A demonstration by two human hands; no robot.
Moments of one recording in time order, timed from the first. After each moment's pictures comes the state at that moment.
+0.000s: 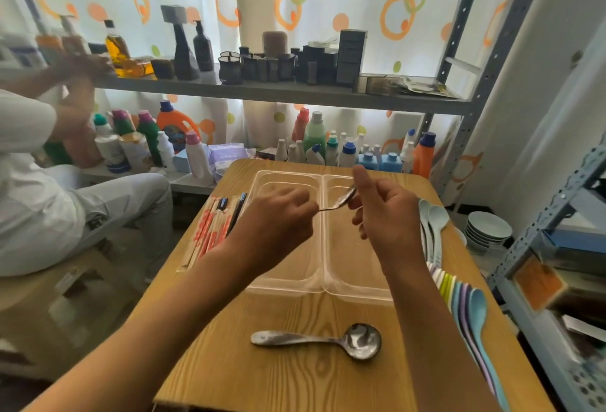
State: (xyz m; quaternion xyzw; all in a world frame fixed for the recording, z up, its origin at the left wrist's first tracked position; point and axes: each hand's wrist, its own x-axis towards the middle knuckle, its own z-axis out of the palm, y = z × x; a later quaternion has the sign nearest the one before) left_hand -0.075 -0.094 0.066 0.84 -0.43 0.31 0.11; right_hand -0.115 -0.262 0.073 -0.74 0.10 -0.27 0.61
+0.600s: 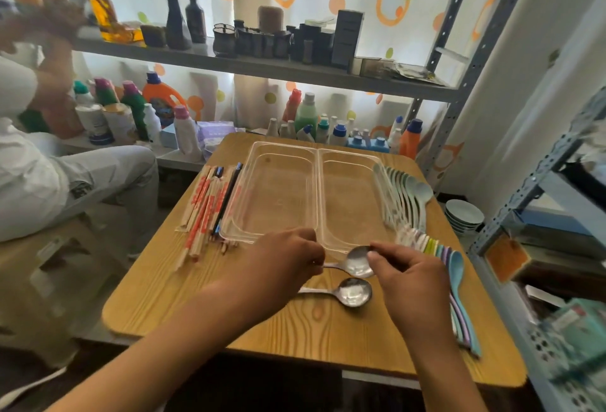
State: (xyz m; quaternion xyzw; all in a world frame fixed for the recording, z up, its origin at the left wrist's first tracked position) left_hand -0.169 -0.080 0.026 0.89 -0.39 0.07 0.21; right_hand -0.227 -0.269 0.001 -0.81 0.16 -0.24 0.51
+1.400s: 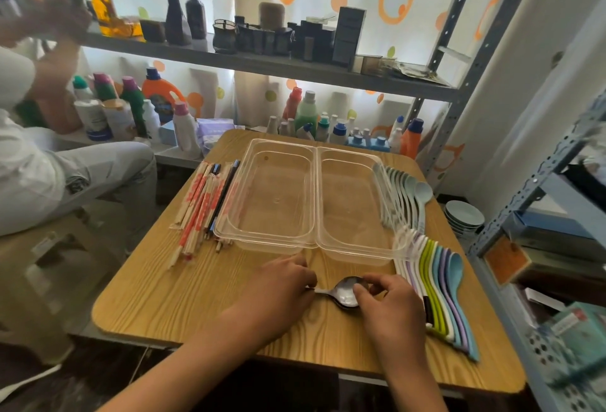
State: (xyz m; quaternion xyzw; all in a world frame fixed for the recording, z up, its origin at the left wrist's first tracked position) left_hand -0.169 -0.097 -0.036 0.92 -0.32 0.04 0.21; right_hand -0.225 -0.268 -0.056 -0.87 0.25 -0.19 0.37
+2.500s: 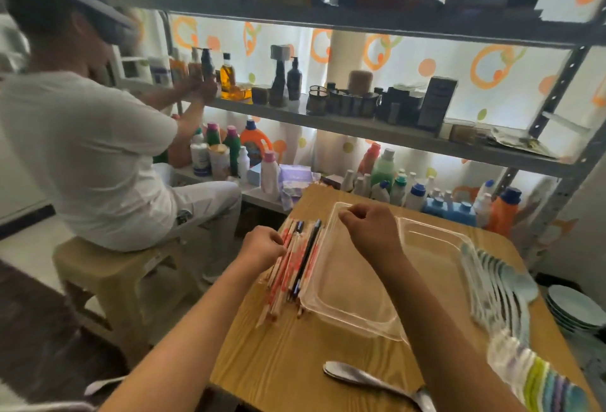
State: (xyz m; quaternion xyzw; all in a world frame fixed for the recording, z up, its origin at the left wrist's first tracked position) left_hand -0.020 0.044 0.017 0.91 0.10 0.00 0.40; right_hand -0.029 -0.153 0.074 -0.89 -0.04 -0.15 0.43
